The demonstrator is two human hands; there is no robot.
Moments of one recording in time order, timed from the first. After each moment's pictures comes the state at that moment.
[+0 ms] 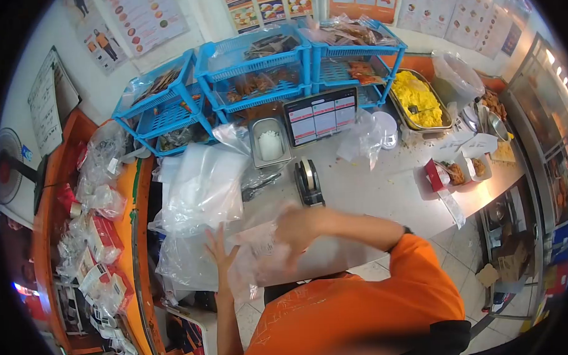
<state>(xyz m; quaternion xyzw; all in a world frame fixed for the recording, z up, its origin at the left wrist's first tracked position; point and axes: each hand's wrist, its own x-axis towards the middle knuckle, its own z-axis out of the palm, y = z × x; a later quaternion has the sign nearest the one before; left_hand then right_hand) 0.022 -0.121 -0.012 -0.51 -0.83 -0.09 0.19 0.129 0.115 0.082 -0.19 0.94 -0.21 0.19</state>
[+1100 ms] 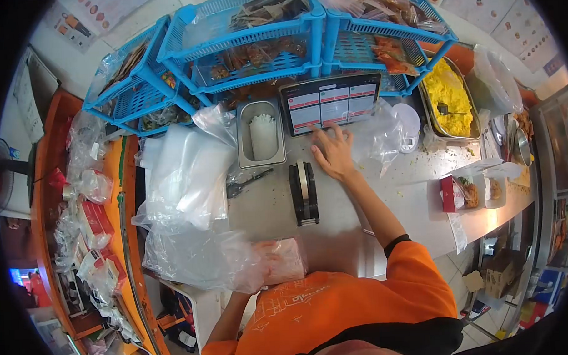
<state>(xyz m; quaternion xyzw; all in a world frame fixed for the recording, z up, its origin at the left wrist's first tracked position) 0.065 -0.049 -0.032 -0.47 -0.68 -0.46 -0.34 0.102 0.307 -0.069 0.18 0.92 -0.17 -0.30</state>
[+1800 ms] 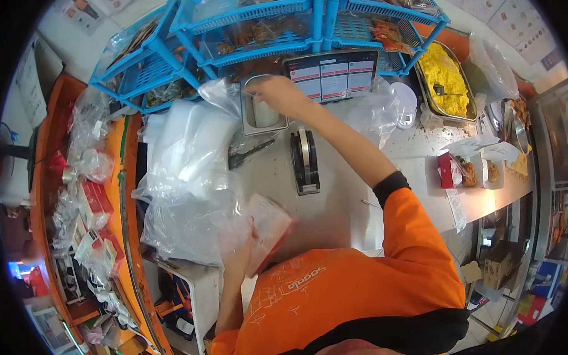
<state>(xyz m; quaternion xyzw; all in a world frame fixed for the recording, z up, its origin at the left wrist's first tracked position) 0.076 -0.058 0.017 -0.27 -0.89 -0.30 -0.22 -0.015 0.287 0.011 -0.13 0.96 -0.10 -0.25</state>
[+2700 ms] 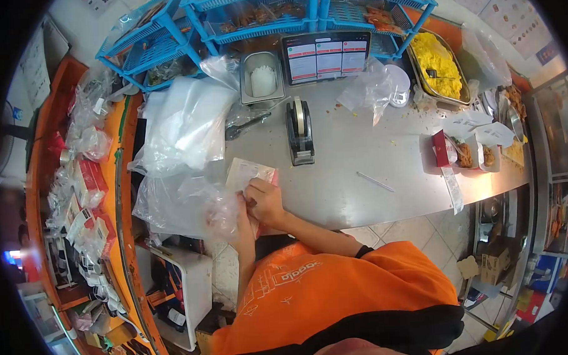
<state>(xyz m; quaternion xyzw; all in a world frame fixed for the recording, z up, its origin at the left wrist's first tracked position) 0.107 -0.068 -0.089 -0.05 -0.77 -0.60 0.22 0.142 0.028 -0.076 0.09 0.82 -0.44 -0.36</state>
